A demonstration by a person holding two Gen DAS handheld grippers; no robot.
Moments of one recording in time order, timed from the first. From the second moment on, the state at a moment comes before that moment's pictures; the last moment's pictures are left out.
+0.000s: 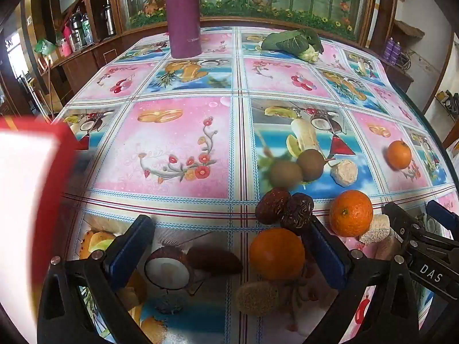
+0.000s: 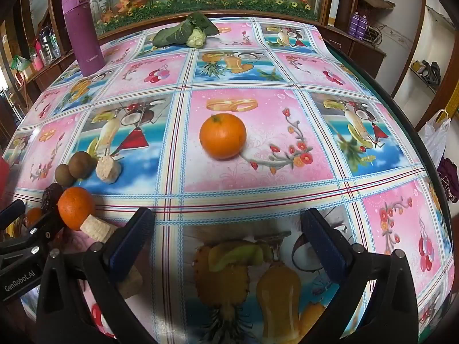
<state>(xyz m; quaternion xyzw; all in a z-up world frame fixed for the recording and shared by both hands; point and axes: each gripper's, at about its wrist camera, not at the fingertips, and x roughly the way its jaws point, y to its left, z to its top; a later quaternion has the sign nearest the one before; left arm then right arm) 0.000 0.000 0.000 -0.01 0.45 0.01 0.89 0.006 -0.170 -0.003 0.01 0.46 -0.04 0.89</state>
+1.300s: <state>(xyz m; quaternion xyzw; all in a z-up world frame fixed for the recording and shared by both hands) -0.072 0.034 0.052 0.00 0.40 0.03 0.92 -0.049 -0.212 0.052 0.08 0.33 0.03 0.94</state>
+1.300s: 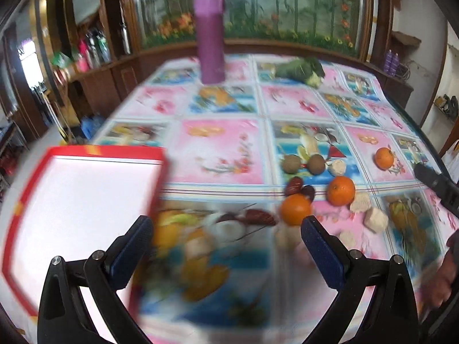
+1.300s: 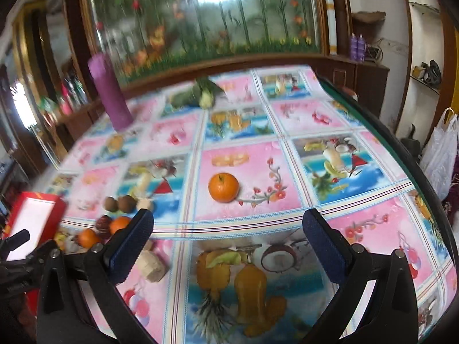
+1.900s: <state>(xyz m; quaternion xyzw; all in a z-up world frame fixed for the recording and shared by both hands) -0.115 0.054 0.056 0.05 0.37 0.01 0.93 -0.091 -0.188 0.034 0.02 0.38 0.15 0.91</state>
